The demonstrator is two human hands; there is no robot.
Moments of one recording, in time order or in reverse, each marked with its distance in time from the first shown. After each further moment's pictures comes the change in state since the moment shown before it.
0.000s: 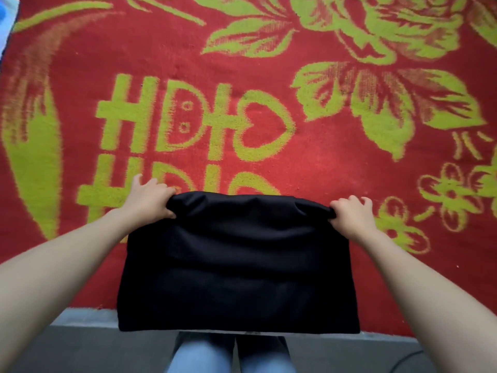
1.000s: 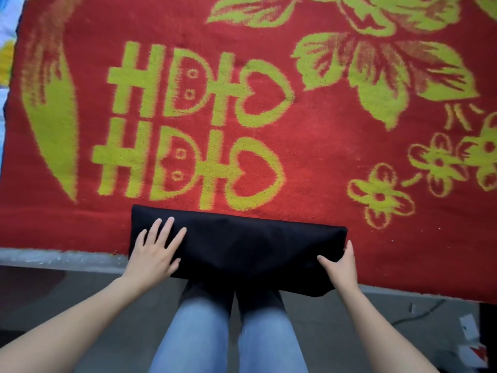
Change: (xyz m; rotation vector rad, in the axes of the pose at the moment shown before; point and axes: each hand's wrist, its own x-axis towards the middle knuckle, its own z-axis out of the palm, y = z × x) left_hand -0.169 0.073 0.117 -0.036 0.294 0.045; right_hand -0.152 -0.025 0.123 1.243 -0.051 0.586
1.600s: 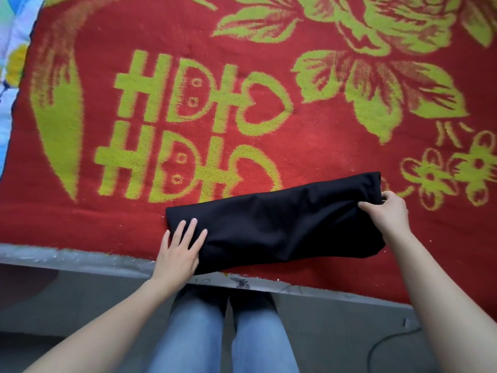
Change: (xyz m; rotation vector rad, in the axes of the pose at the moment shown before) left_hand 0.018 0.056 -0.009 -0.151 0.019 -0.046; right_hand 0.032 -0.125 -0.099 -0.206 0.243 -0.185
